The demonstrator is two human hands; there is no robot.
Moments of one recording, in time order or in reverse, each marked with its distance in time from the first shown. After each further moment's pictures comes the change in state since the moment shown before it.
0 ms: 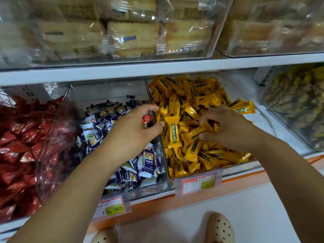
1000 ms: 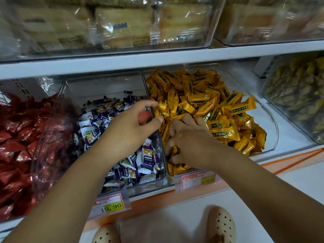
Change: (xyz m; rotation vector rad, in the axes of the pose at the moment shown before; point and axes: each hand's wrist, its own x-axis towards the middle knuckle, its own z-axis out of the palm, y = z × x) left_hand 0.001 -0.007 0.002 -0.013 -0.018 0.019; right_hand 0.002 -0.062 0.048 -0.362 -0.237 -0.148
